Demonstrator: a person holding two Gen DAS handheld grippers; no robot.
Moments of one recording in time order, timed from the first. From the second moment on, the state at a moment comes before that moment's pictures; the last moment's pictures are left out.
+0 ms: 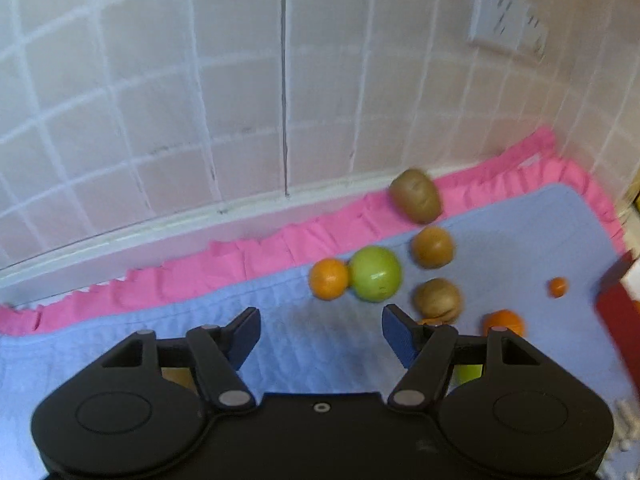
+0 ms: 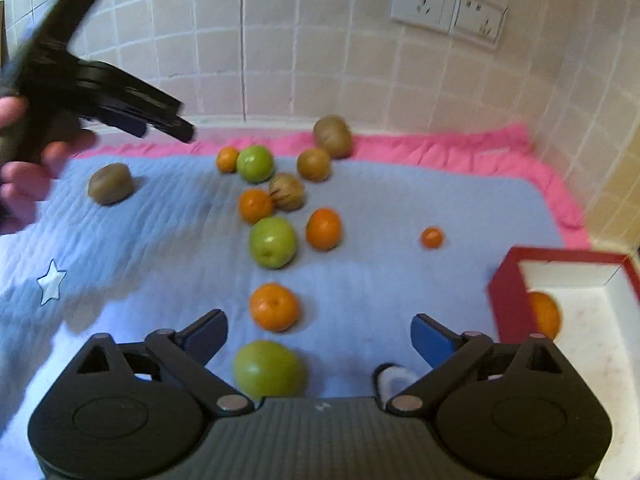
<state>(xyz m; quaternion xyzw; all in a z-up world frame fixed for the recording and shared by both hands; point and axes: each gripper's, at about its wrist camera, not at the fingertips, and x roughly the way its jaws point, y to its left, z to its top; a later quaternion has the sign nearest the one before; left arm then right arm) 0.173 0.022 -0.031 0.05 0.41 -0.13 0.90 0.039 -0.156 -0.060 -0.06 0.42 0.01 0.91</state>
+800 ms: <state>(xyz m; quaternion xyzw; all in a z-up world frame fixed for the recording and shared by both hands) 0.250 0.003 -0.094 0.07 0.41 -0.22 0.88 0.048 -0.157 -0.105 0.03 0.48 0.03 0.87</state>
